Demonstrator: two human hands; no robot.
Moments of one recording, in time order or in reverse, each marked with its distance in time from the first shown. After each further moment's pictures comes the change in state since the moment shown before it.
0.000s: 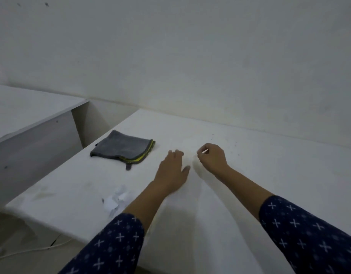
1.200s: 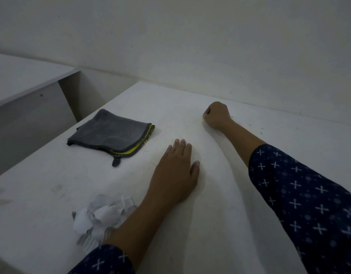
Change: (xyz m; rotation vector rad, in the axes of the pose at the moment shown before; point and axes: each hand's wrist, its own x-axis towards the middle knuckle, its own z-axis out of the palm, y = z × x) left_hand 0.023 -0.015 0.029 0.163 0.053 0.047; right_hand 0.182 0.022 0.056 -0.335 -0.084 -0.076
